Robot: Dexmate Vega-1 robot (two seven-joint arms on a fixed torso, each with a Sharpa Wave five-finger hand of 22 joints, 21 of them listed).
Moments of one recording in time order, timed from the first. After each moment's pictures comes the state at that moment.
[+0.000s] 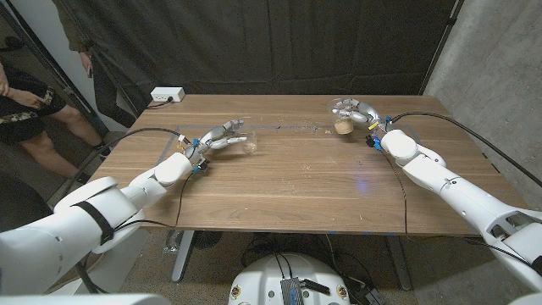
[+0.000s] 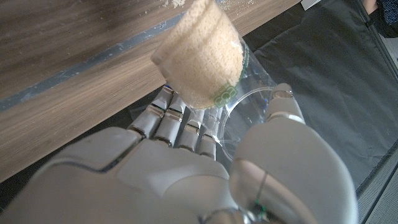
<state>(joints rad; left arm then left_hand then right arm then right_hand) 0.36 0.48 0.87 -0.37 -0.12 -0.99 0.00 0.59 -0.11 -0.16 -0.06 0.35 0.05 -0.06 0.32 0.36 0.15 -0.12 0.27 0.32 0.14 -0.04 0.23 0.20 0.28 -0.01 0.22 0.18 -0.62 -0.65 -0.56 -1.22 0.11 0.22 -0.09 0.75 0.02 0.26 -0.14 0.20 0.29 -0.14 0.60 0.45 0.37 -0.12 0.80 0.81 0.58 -0.05 0.49 0.64 0.43 -0.04 0.35 0.24</state>
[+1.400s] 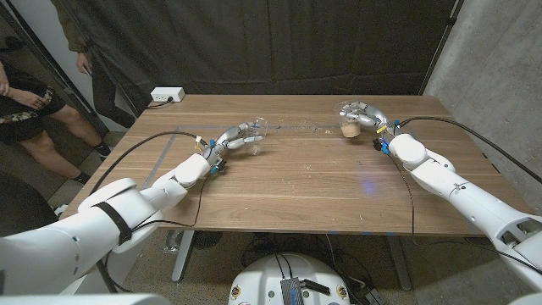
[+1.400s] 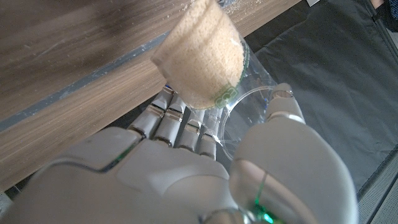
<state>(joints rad) 0.37 0.39 0.87 -0.37 -0.17 -0.95 -0.01 0.73 -0.01 -0.16 -0.08 0.39 0.20 -0.06 0.41 0.37 0.33 -0.15 0.36 0.38 0.37 -0.04 0.29 0.24 0.42 -0.04 0.25 0.19 -0.66 -0.68 -0.53 -1.22 0.14 0.24 -0.08 0.75 0.02 0.26 -0.14 0.20 0.30 -0.14 0.60 0.44 0.39 -0.13 0.80 0.82 0.58 -0.06 0.47 0.66 0.43 -0.04 0.35 0.24</state>
